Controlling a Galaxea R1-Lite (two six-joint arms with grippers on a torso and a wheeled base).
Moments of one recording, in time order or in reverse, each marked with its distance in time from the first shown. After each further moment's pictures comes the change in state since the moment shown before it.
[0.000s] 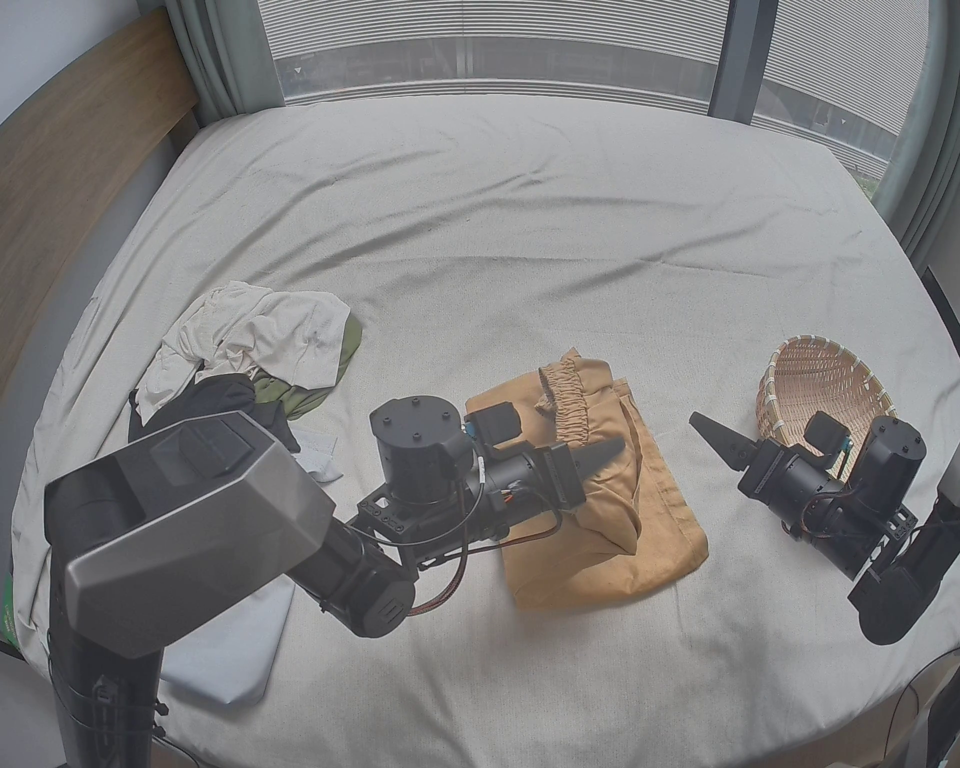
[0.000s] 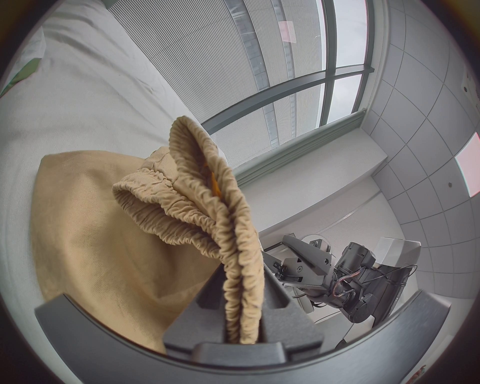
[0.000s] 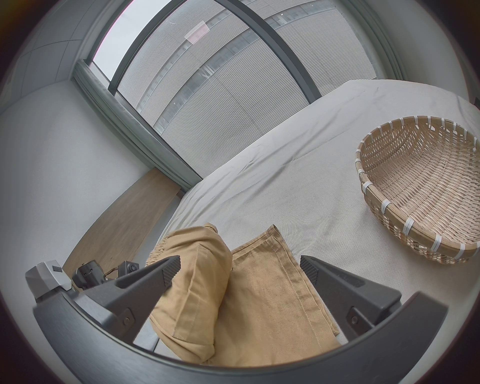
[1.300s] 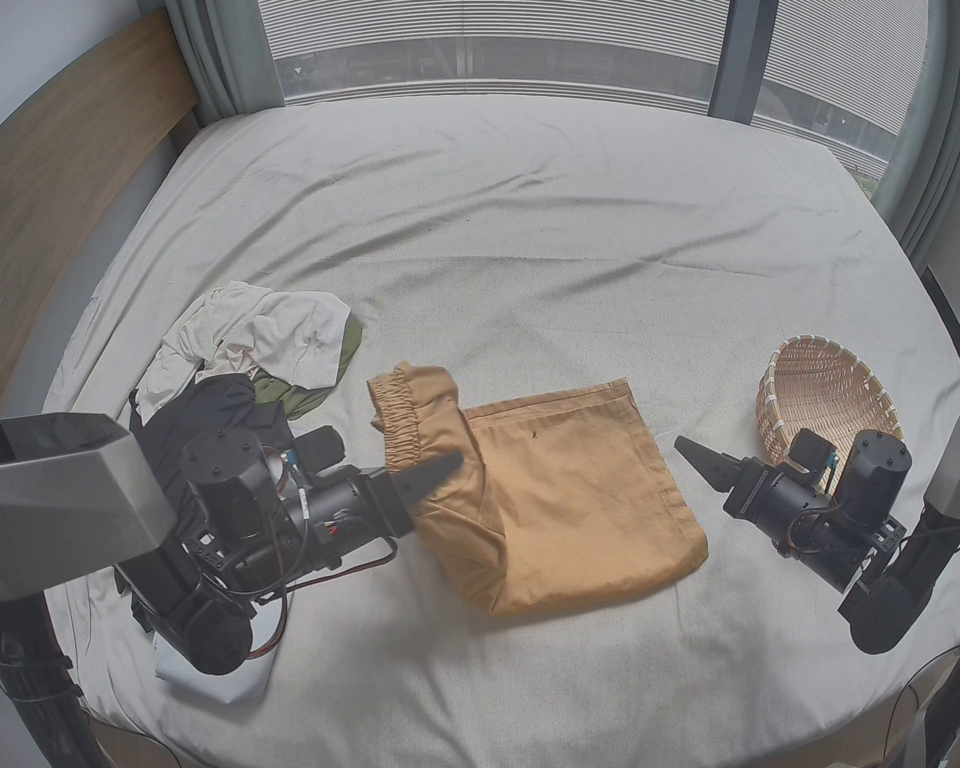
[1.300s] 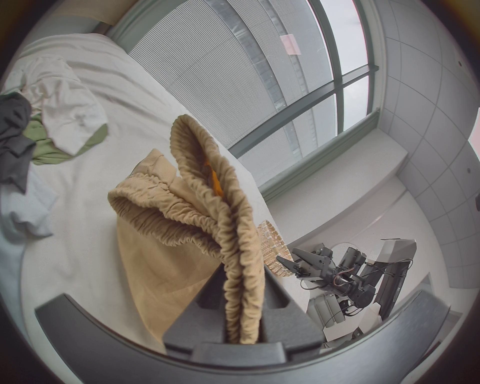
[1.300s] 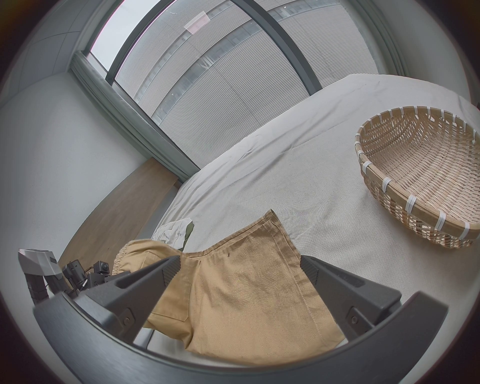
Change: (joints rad) left arm 0.187 -0.231 0.552 -0.308 -0.001 0.082; right arm 0.030 0.038 0.019 0.000 -0.014 -0.011
